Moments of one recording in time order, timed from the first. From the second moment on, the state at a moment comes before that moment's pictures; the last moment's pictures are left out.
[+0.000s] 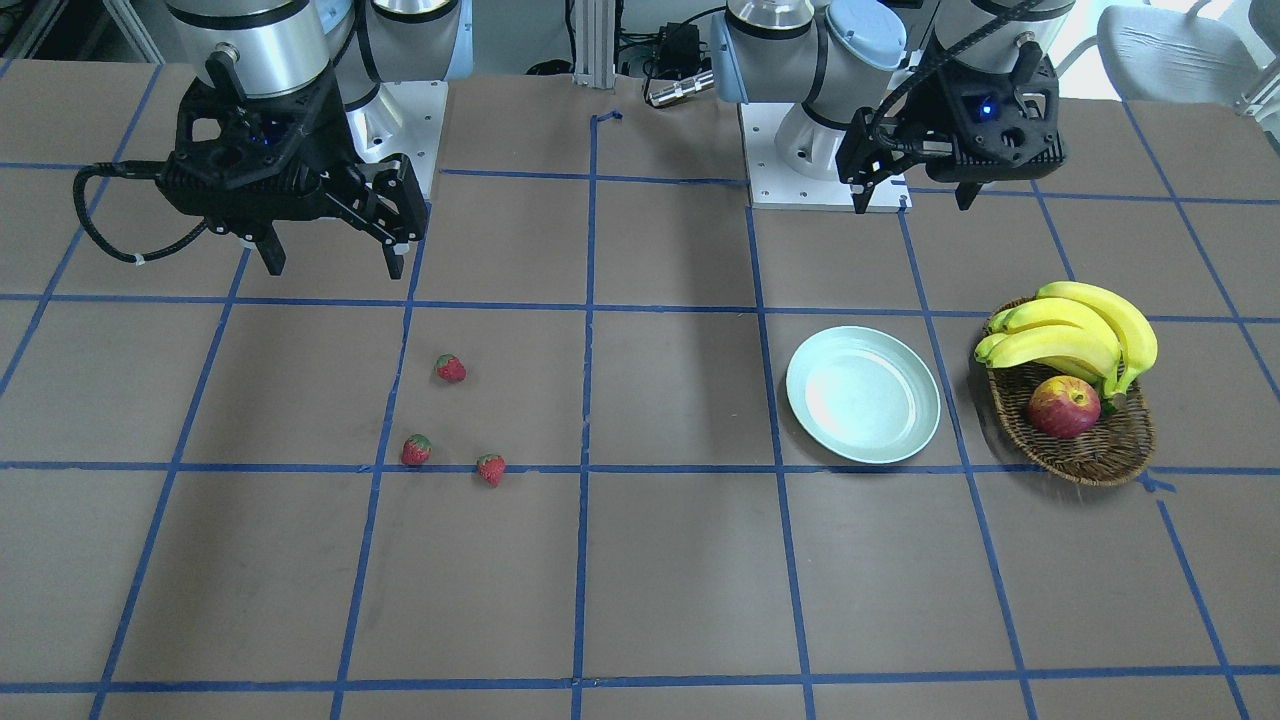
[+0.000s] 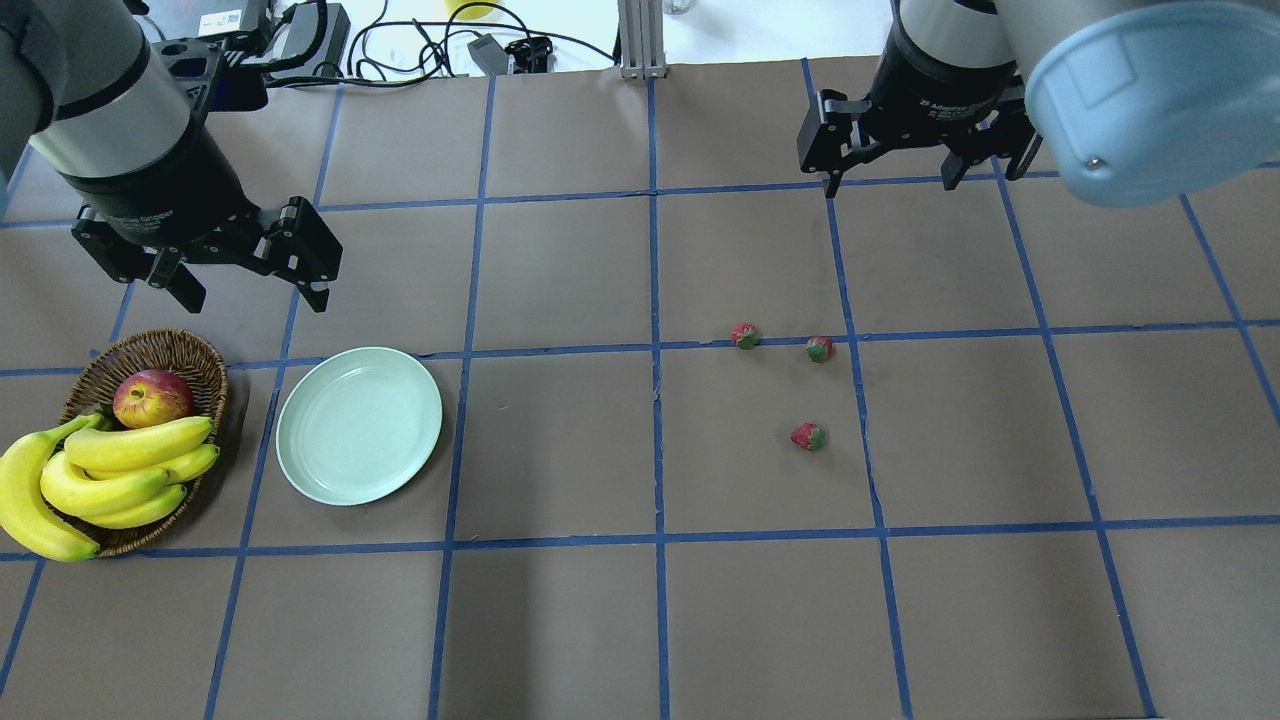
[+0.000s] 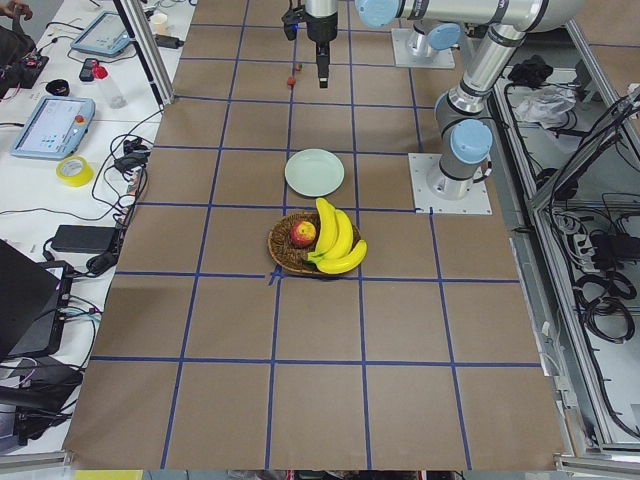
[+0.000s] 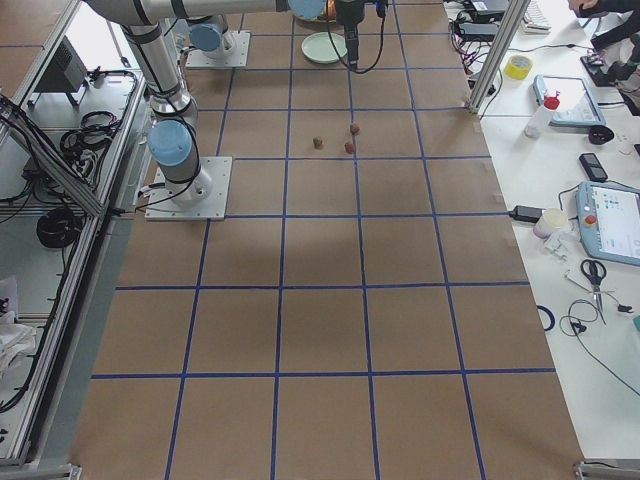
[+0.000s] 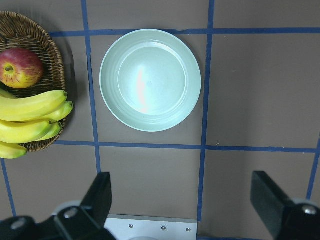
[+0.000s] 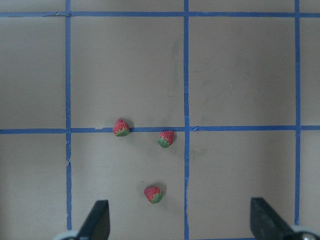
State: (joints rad) left arm -1.52 -1.46 -1.62 -1.68 1.66 0.03; right arm 1.68 -1.55 1.54 -1.70 -1.62 0.10
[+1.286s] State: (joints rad) left arm -1.52 -1.46 -1.63 -1.67 1.66 0.04; right arm 1.68 -1.55 1.54 -1.69 -1.62 0.11
